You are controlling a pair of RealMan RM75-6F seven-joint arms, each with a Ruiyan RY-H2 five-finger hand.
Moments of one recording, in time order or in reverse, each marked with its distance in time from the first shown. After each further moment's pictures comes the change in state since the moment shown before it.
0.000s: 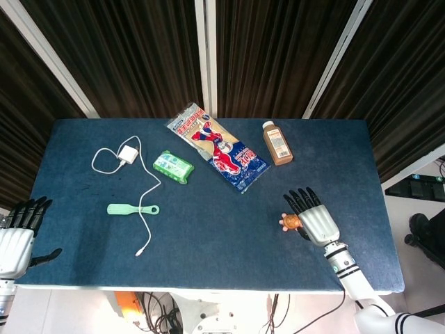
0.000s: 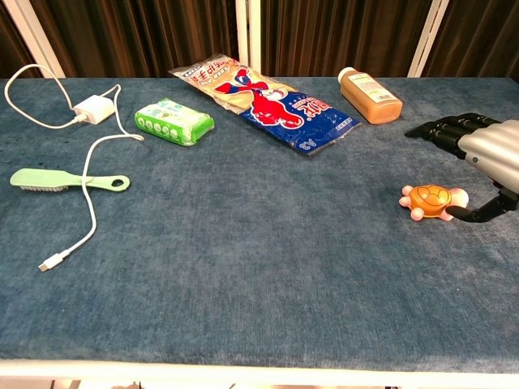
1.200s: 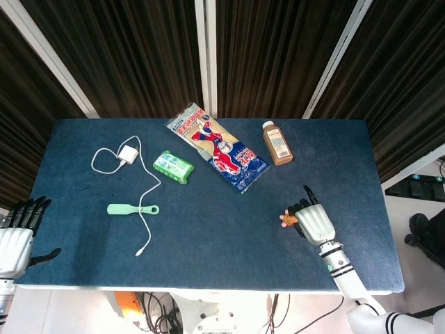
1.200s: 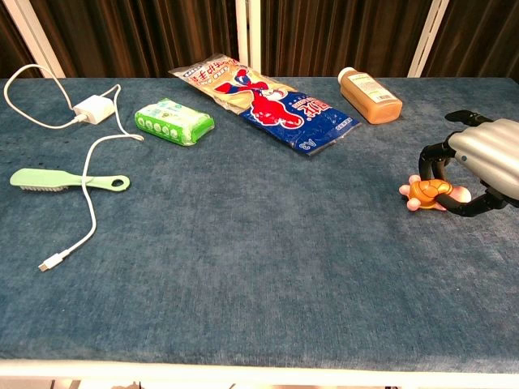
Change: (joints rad) left arm -0.002 -0.001 -0.001 0.007 -0.006 -0.007 -0.007; right arm 0.000 -0.072 0.012 0.063 0.004 0.039 -0.023
